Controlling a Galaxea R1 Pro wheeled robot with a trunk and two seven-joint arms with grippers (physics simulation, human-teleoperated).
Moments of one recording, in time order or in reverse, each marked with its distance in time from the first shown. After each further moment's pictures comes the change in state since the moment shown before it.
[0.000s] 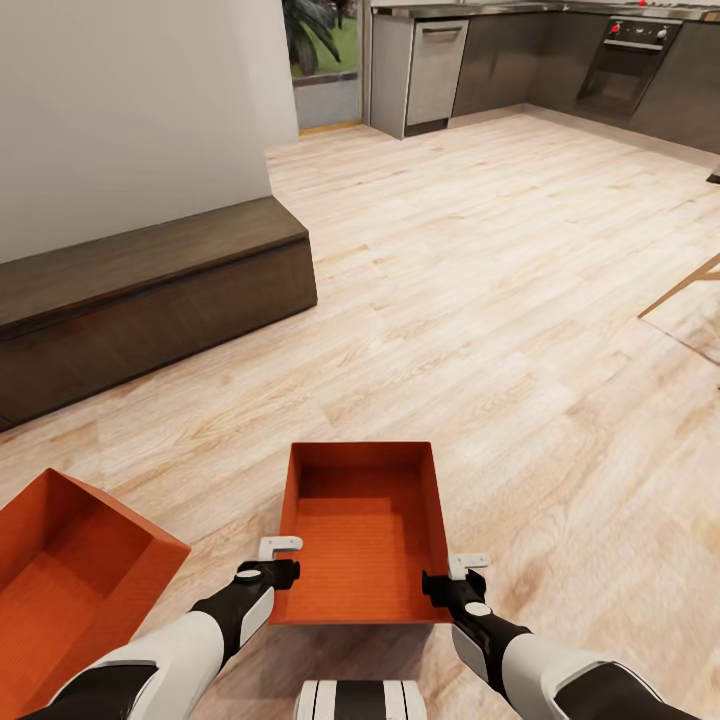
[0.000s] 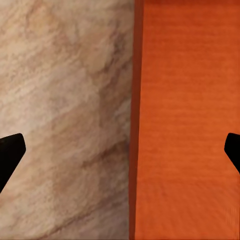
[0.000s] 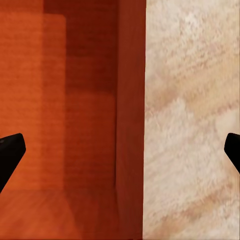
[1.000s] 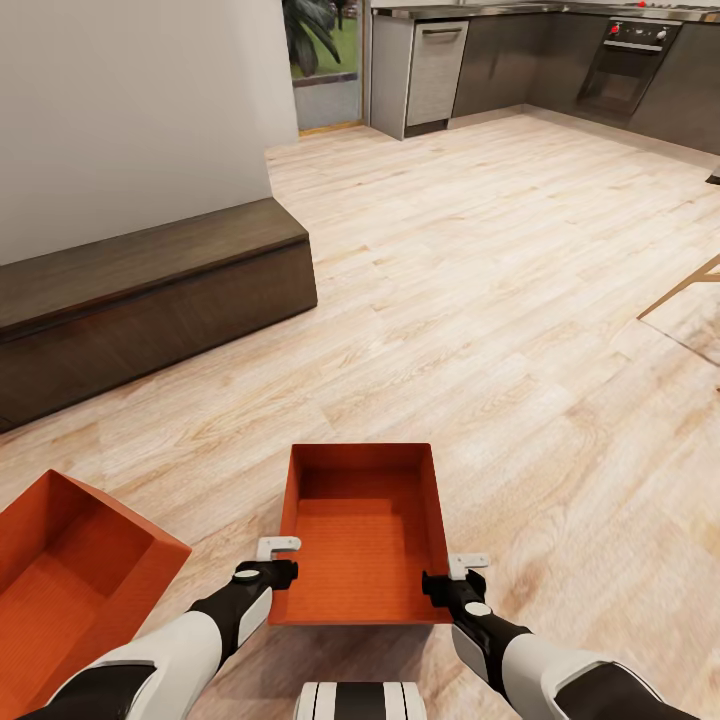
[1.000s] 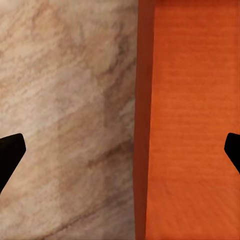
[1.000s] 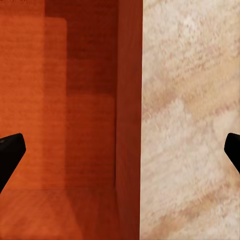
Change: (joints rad) left arm 0.000 0.006 -0.001 0.000 -0.005 0.003 -0.001; right arm 0.000 0.000 0.000 0.000 -0.001 0.000 0.000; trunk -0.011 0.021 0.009
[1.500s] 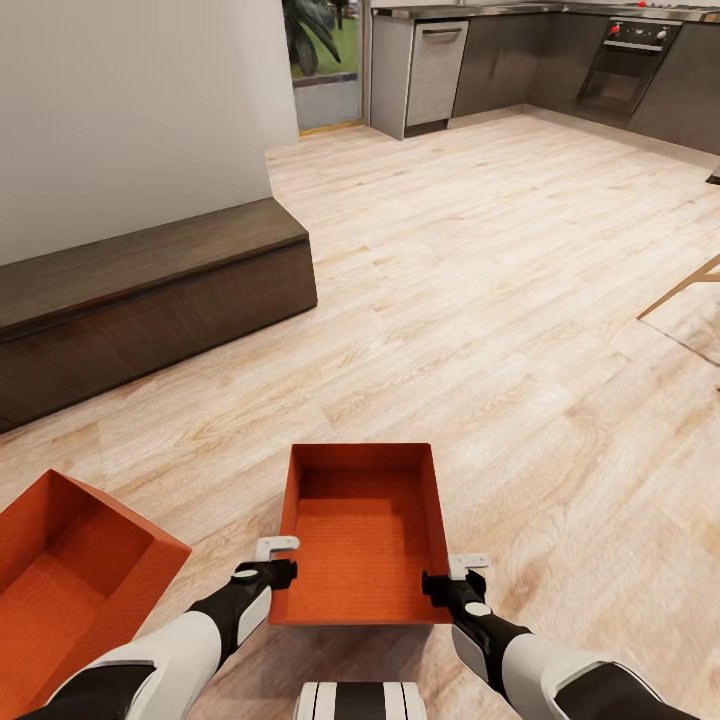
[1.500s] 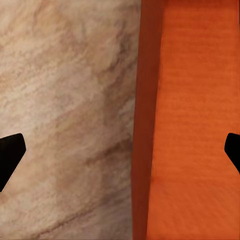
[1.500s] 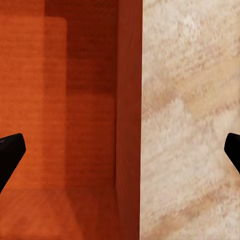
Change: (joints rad) left arm 0.000 0.002 0.000 0.000 0.031 0.000 0.000; right arm 0.000 0.000 -0.001 0.000 0.000 0.000 0.000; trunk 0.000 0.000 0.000
